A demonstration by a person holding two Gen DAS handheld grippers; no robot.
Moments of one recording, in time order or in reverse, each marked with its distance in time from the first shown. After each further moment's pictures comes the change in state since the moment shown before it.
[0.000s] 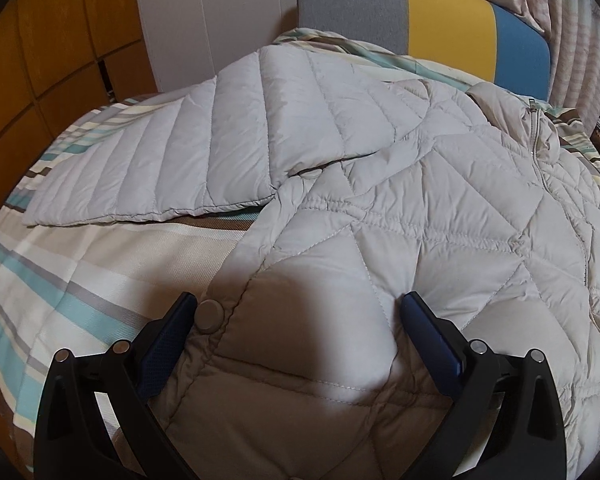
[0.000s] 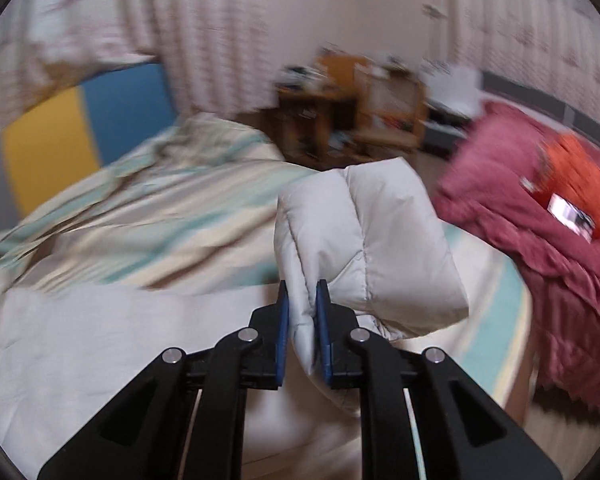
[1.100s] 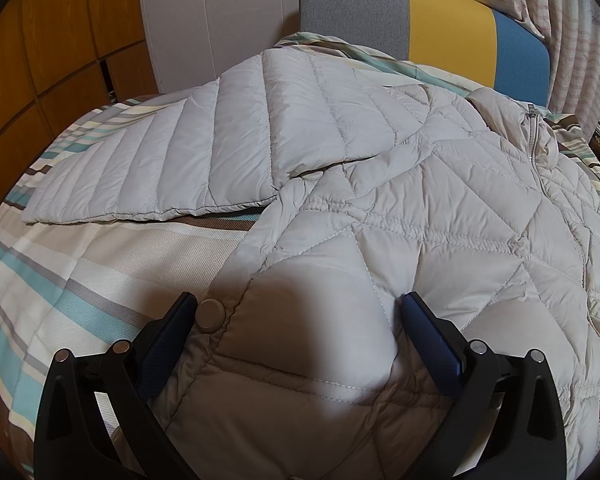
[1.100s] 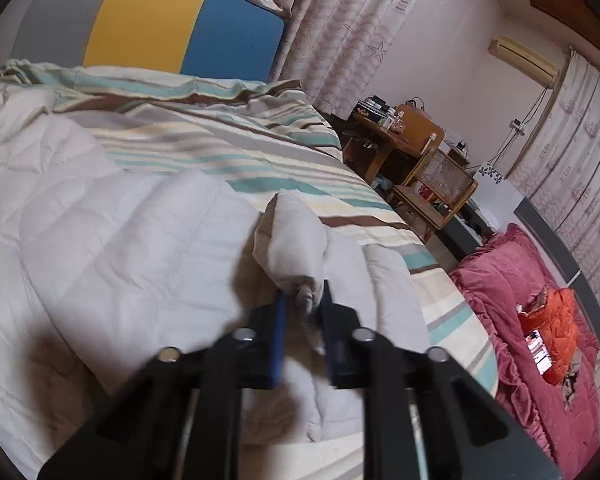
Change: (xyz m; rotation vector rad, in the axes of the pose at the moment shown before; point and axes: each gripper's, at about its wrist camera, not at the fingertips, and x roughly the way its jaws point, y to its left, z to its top) left arm -0.005 0.002 0.004 -0.011 -0.012 -0.005; right arm 0.012 0.106 -0.060 -0.502 -0.015 -0.085
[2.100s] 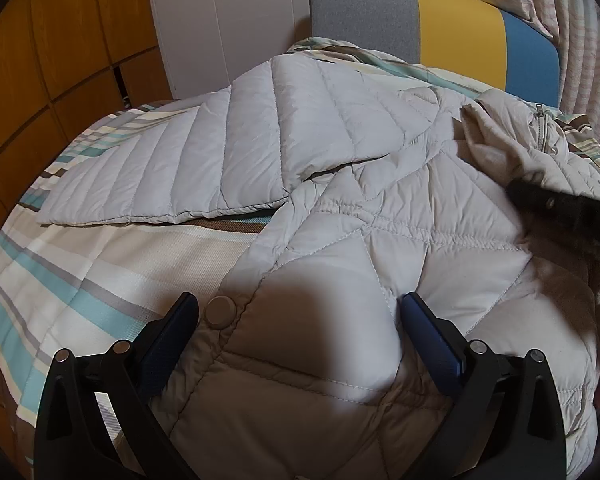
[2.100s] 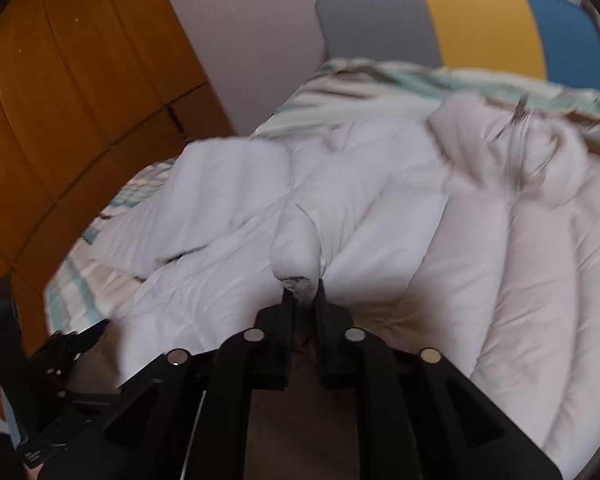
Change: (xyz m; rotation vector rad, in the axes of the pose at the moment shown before) left arm -0.001 -0.001 -0.001 -0.003 -0.020 0.058; right arm -0.117 0.297 0.060 -0.151 0.090 1.238
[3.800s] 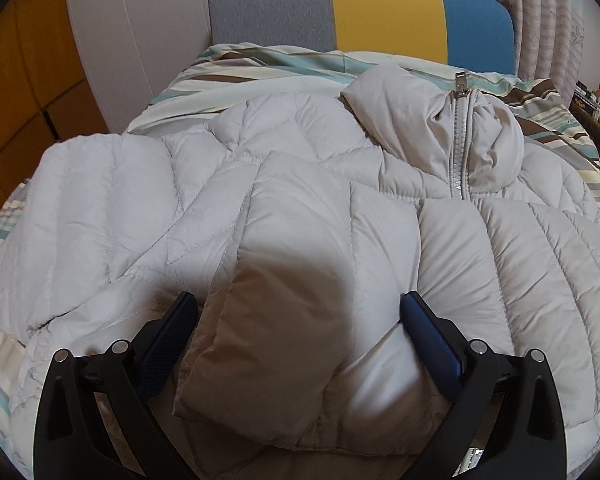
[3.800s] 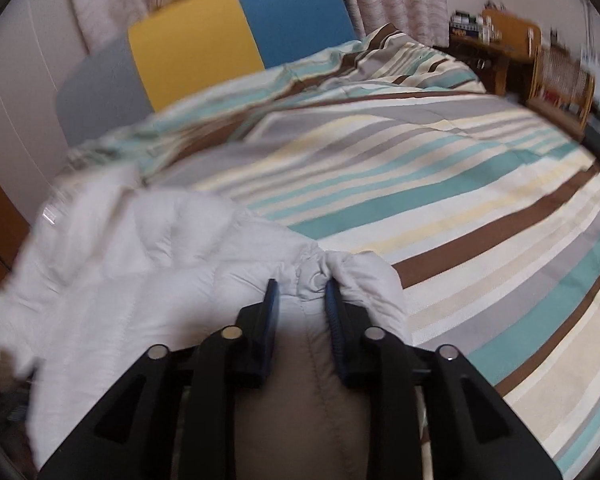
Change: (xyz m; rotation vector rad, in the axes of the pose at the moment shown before) left arm 0.060 -0.160 0.067 0.142 0.009 -0.106; right arm -0.155 -0.248 -0.039 0.494 -0.212 -0.552
